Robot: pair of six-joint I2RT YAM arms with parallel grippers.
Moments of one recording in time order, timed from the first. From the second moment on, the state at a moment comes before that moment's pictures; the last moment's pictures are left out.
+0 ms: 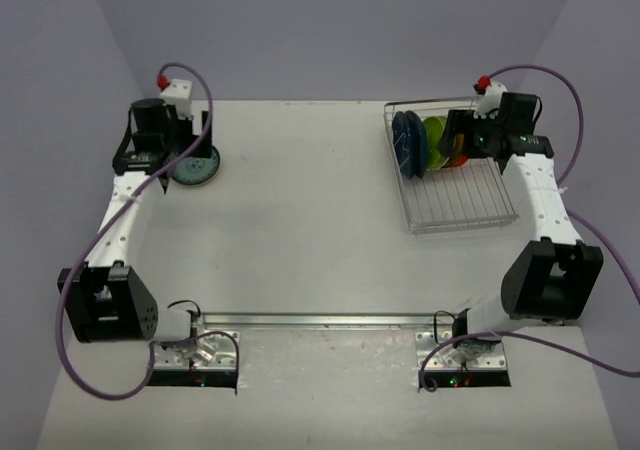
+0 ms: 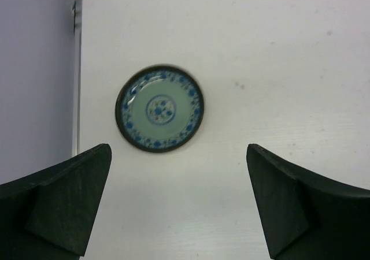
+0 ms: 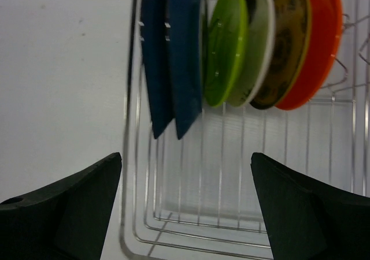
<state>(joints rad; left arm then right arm) 0.22 1.44 1.27 -0.37 0.06 0.13 -0.09 1.48 1.32 -0.51 -0.32 -0.02</state>
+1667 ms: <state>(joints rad) -0.28 1.34 1.05 -0.19 -0.35 0.19 -0.23 2.06 1.73 -0.49 -0.14 -0.22</state>
